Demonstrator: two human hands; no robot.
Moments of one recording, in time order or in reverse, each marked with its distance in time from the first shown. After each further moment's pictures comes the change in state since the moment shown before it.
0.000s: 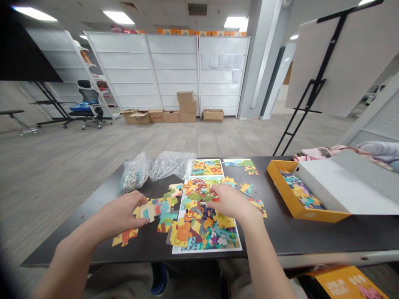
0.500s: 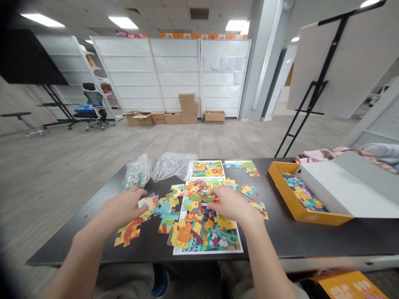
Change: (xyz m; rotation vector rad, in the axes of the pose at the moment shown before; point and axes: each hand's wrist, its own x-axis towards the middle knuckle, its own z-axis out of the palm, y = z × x) left_hand 0.012 -0.009 0.006 0.032 0.137 -0.075; right_hand 0.001 0.003 0.004 -0.004 -0.001 -0.038
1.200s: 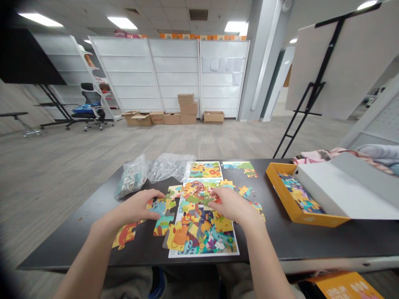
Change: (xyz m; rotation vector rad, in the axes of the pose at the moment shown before) left_hand 0.026 0.021 0.006 -0.281 -0.178 0.188; right_hand 0.000 0.020 0.003 0.071 0.024 0.018
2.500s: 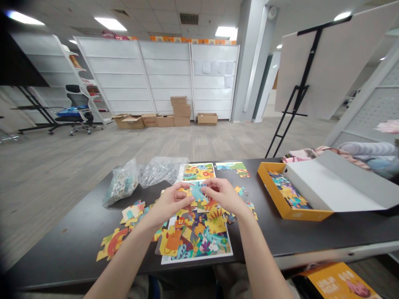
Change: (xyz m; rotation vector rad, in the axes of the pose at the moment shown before) left_hand 0.035 0.108 0.036 -1.228 0.022 0.169; right_hand 0.011 0.002 -0.003 0.825 0.161 -0.091
